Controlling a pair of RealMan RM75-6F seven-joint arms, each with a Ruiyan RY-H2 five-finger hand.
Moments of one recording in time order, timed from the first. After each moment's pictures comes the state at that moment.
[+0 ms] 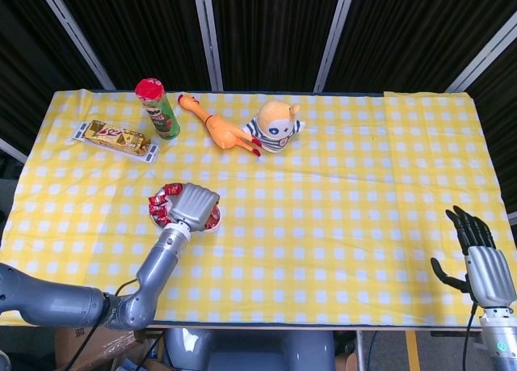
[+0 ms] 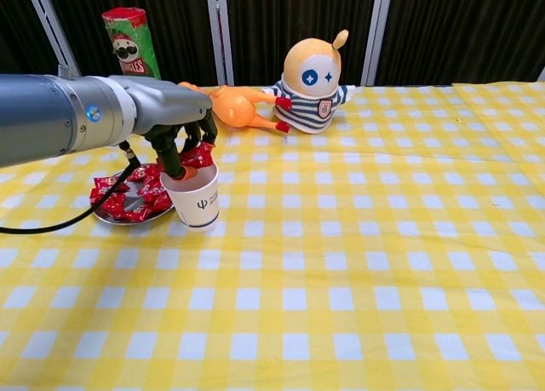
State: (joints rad) left arm -1.12 -1.52 -0.15 -1.77 0.40 1.15 0.98; right arm 0.09 -1.09 0.07 -1.65 -1.49 1.45 0.23
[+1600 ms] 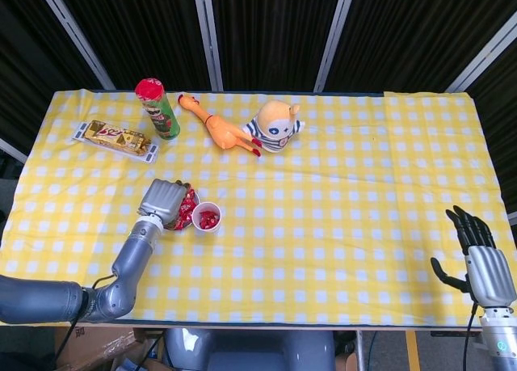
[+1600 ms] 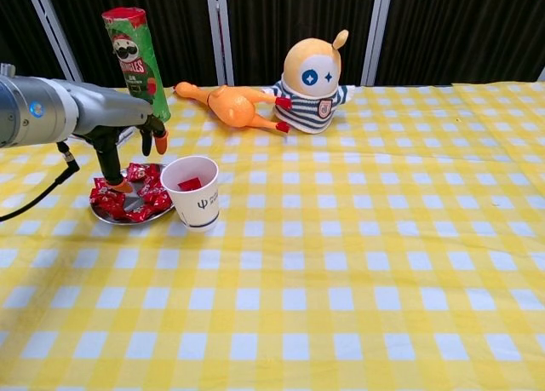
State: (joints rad) left arm -1.09 -1.42 -0.09 -1.74 0.29 1.08 0.96; right arm 0.09 -1.09 0.08 -1.65 -1.49 1.45 0.23
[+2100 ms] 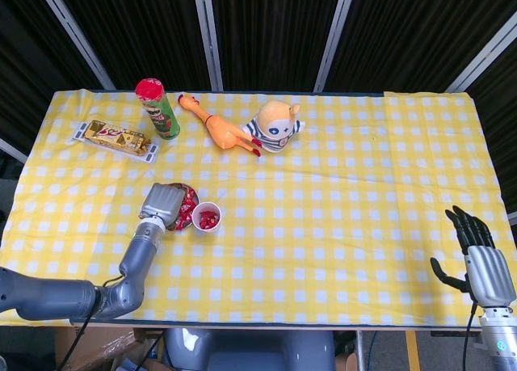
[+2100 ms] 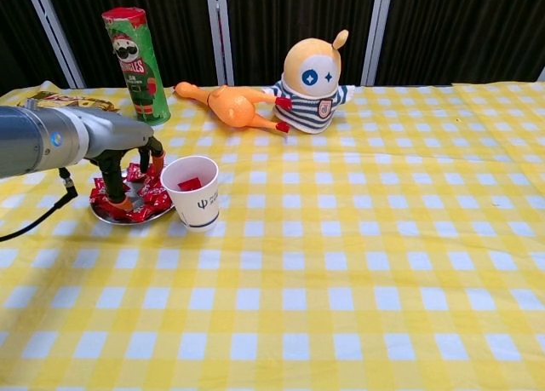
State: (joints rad) left arm -1.09 -1.52 -0.07 -1.59 0.26 1.06 0.96; right arm 0.09 -1.08 0.08 -1.65 -1.48 1.44 0.24
